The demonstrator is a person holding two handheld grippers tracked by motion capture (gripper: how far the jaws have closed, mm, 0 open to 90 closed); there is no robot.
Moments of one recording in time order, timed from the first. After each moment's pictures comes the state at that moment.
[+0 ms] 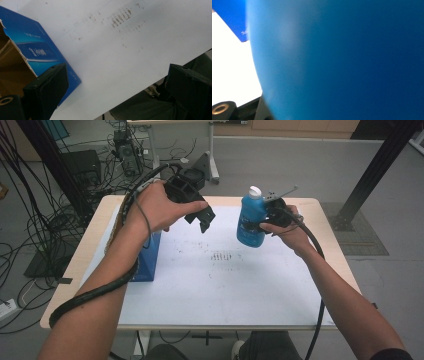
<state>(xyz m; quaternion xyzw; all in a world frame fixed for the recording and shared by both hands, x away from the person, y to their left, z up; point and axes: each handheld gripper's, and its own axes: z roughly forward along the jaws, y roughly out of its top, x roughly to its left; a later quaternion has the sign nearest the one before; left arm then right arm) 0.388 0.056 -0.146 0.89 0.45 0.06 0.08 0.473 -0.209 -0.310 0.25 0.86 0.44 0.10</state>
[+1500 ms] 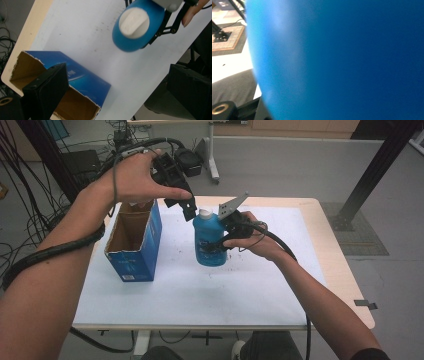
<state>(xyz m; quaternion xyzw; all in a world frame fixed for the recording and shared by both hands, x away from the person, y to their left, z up) 0.392 0.063 -0.110 0.96 0.26 0.10 0.05 0.428 -0.095 -0.299 0.04 0.89 0.45 -0.01</state>
